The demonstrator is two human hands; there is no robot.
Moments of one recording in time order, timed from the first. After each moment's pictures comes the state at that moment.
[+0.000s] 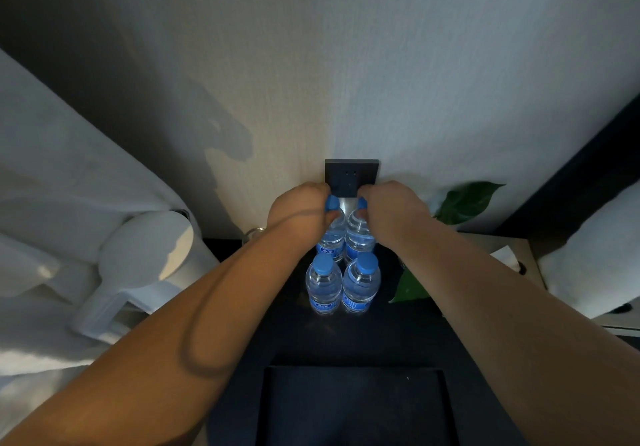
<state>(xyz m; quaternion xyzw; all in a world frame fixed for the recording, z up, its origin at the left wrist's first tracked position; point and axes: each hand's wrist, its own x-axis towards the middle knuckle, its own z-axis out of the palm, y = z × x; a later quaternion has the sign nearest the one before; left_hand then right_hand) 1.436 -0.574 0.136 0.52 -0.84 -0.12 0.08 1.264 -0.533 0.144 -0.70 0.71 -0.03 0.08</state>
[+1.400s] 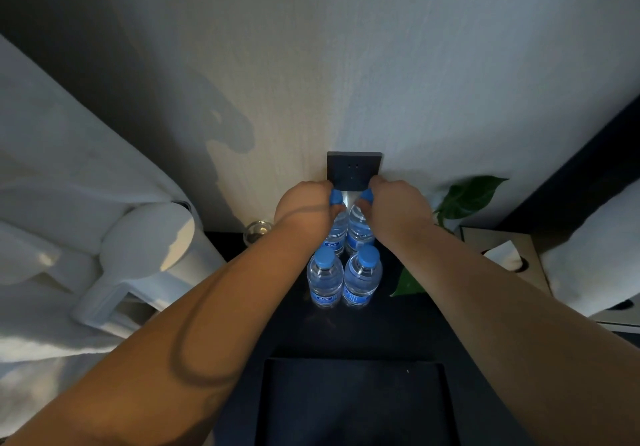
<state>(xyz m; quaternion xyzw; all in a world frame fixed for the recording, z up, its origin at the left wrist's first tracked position) 1.428 -0.568 0.133 0.55 -0.82 -0.14 0.07 1.269 -0.520 0.131 -0.66 0.74 -0.12 0.06</state>
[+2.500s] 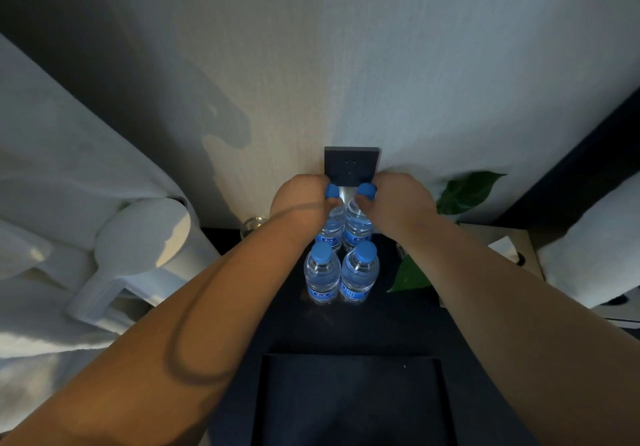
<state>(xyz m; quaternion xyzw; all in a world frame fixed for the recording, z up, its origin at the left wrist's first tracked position) 1.427 -0.572 0.135 0.57 -0.80 -0.16 0.08 1.259 -0.525 0.126 -0.63 0.76 -0.14 0.10</state>
